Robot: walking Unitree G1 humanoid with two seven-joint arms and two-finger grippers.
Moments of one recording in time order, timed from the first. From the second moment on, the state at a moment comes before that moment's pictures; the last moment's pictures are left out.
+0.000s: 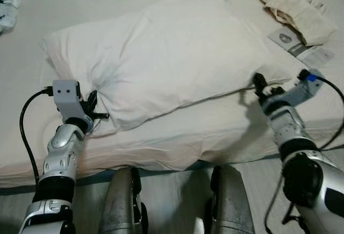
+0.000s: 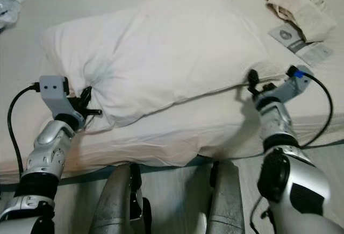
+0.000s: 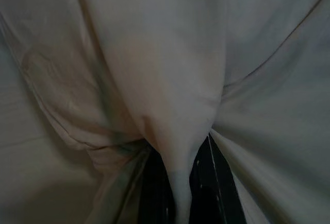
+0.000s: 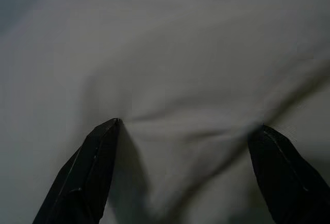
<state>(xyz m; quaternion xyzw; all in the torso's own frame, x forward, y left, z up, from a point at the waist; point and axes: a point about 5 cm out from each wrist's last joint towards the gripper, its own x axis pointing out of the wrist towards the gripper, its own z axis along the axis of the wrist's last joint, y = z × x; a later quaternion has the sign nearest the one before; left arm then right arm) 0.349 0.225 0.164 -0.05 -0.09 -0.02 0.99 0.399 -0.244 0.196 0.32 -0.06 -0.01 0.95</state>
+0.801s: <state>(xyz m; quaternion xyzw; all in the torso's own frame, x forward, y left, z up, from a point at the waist) 0.349 0.219 0.168 -0.05 -0.08 -0.01 0.99 0.408 -0.226 0.218 0.32 -0.09 0.04 0.94</state>
